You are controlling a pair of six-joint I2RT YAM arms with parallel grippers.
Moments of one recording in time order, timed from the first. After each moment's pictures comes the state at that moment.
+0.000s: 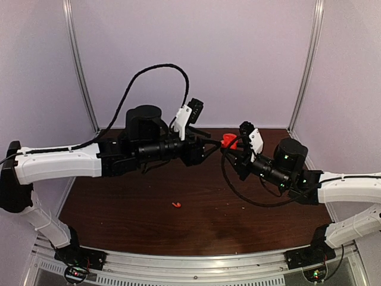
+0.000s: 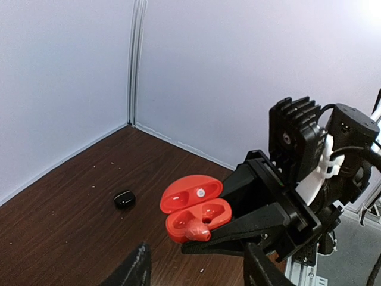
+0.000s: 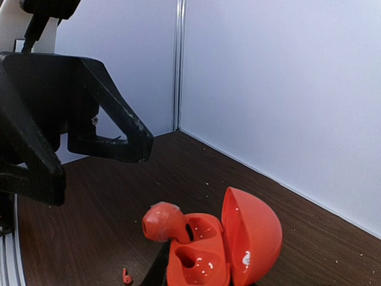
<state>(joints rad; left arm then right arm) -1.07 1.52 1.24 0.15 0.09 -0.17 0.91 1.15 0.65 0.50 0.06 -0.04</state>
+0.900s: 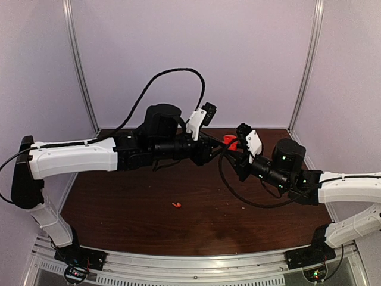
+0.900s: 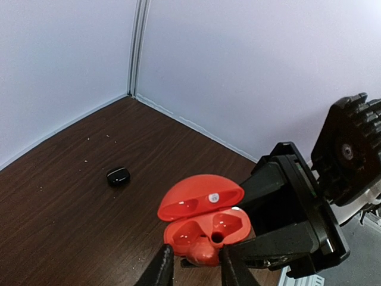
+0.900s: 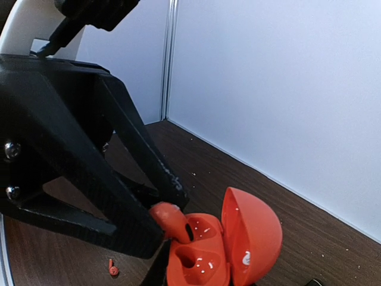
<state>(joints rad) -1.07 1.65 1.39 0.01 0.09 -0.23 0.94 1.15 0.67 0.44 0.15 -0.09</state>
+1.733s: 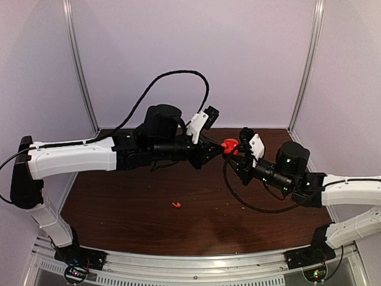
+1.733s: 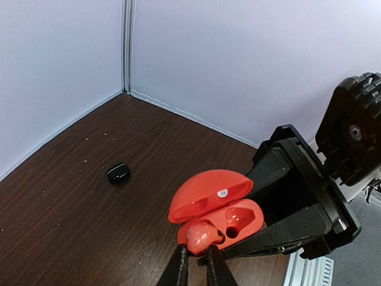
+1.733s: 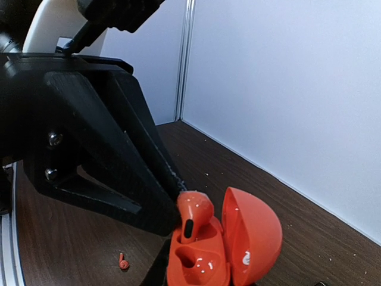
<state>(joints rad) -1.07 1.65 1.39 -0.03 0.10 -0.15 0.94 1.11 0.63 0.44 0.06 -0.10</state>
